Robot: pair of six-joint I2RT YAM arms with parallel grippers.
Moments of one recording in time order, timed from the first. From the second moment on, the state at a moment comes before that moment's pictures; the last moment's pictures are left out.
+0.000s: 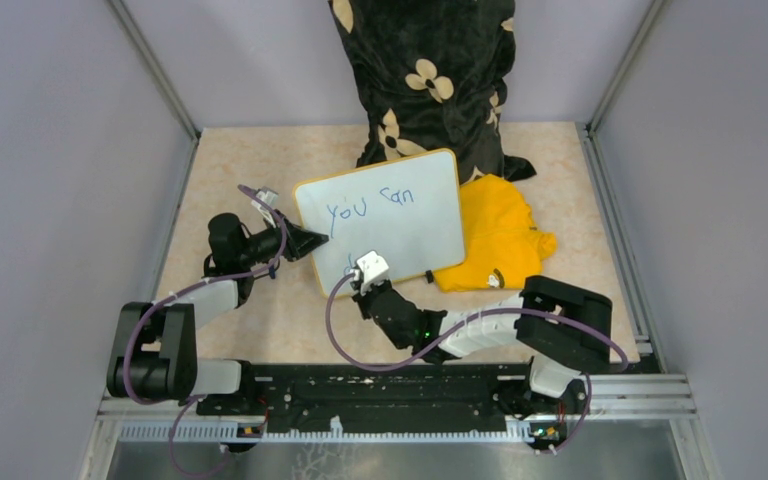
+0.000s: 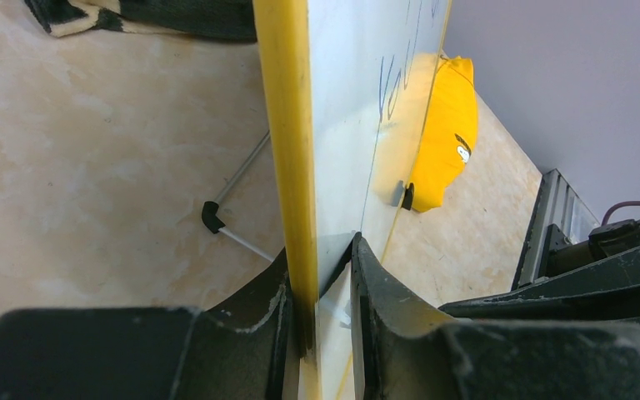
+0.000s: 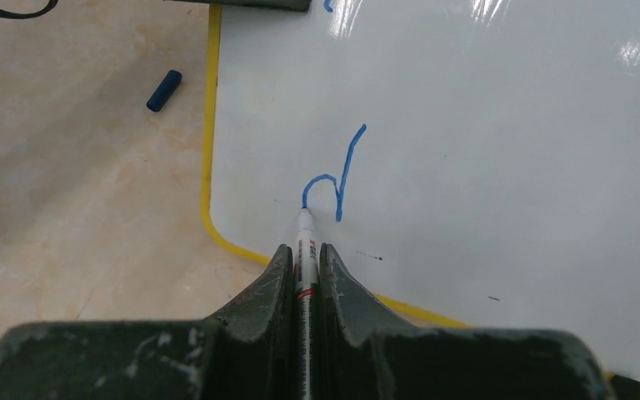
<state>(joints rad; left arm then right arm) -0.05 1.34 0.44 0.73 0.88 -0.42 1.28 1.61 0.66 0.71 0.65 0.15</state>
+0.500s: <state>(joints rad) -0.06 1.34 0.44 0.73 0.87 -0.42 1.28 1.61 0.65 0.71 0.68 0.16</state>
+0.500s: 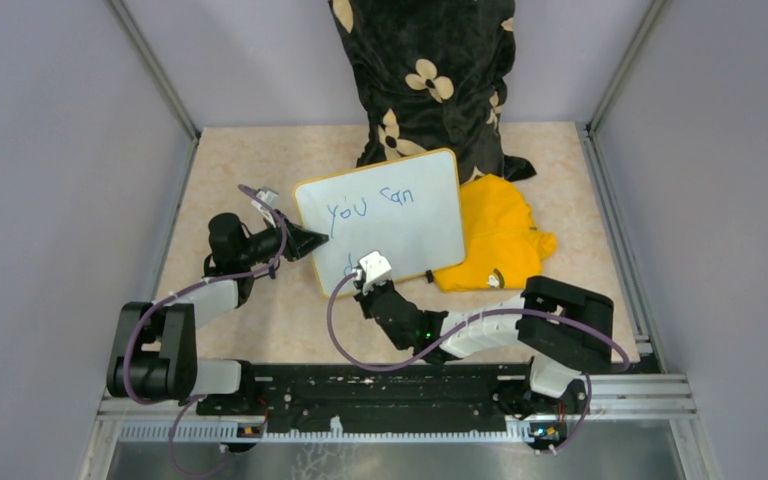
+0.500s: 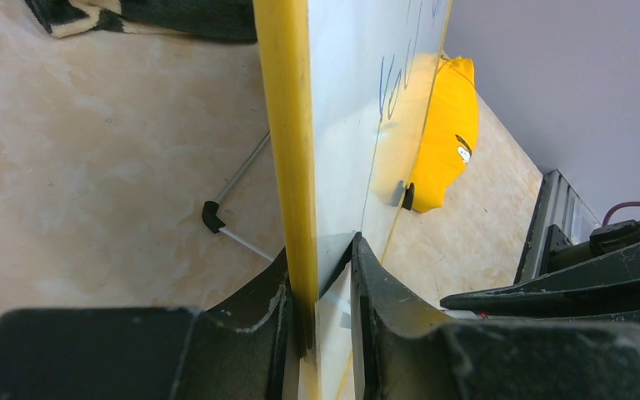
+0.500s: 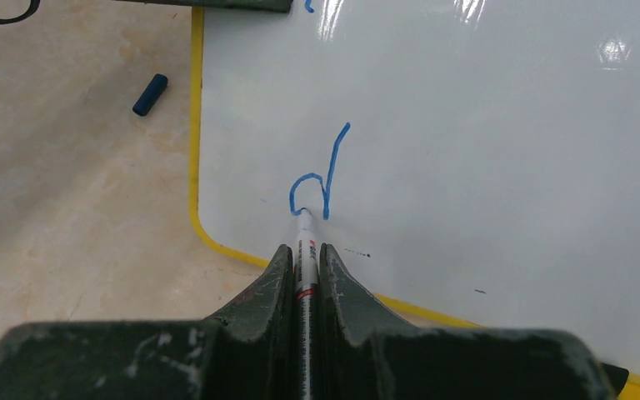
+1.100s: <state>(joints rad) -0.06 1.34 0.44 0.73 0.87 -0.42 1.27 1.58 0.63 0.71 0.73 0.15</state>
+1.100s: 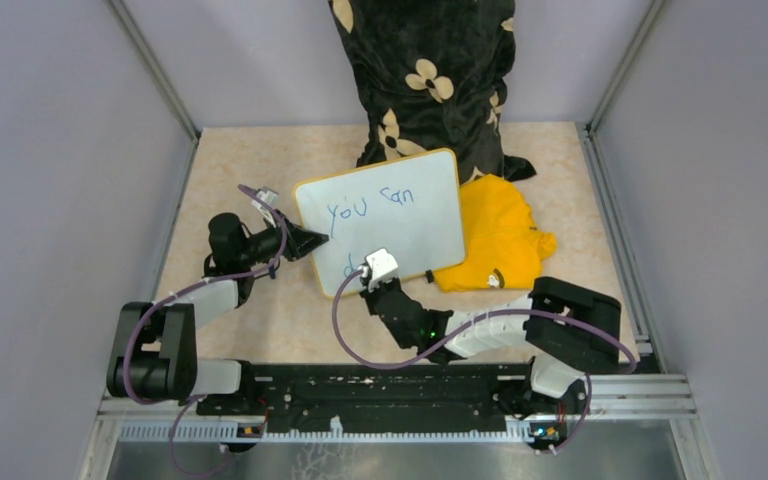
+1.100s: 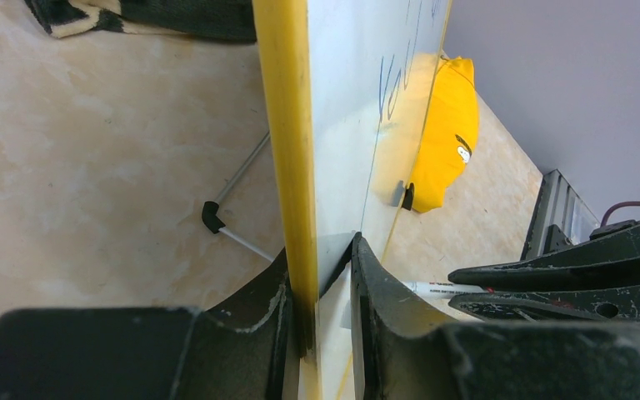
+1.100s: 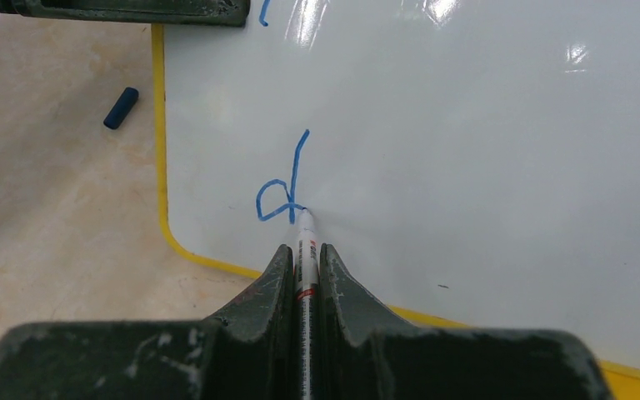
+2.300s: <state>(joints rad) -0.06 1.34 0.44 0.73 0.87 -0.42 1.24 1.52 0.61 0.74 0.69 0.11</state>
